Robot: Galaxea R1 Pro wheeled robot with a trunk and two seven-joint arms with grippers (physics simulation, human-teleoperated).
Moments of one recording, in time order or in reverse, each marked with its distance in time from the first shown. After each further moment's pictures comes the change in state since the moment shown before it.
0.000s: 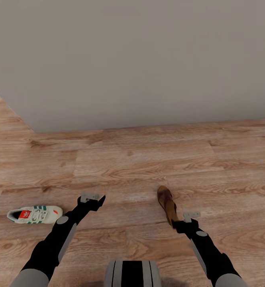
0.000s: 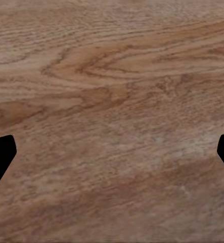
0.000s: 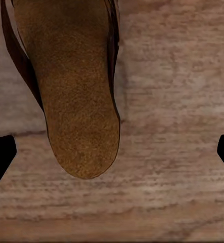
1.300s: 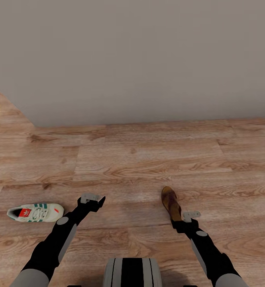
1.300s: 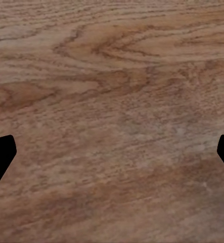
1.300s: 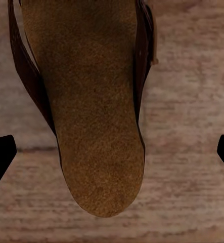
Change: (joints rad) left arm 0.000 0.000 -0.001 0.013 0.000 -0.003 0.001; right arm 0.000 -0.001 0.002 -0.001 -0.001 0.000 0.000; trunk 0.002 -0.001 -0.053
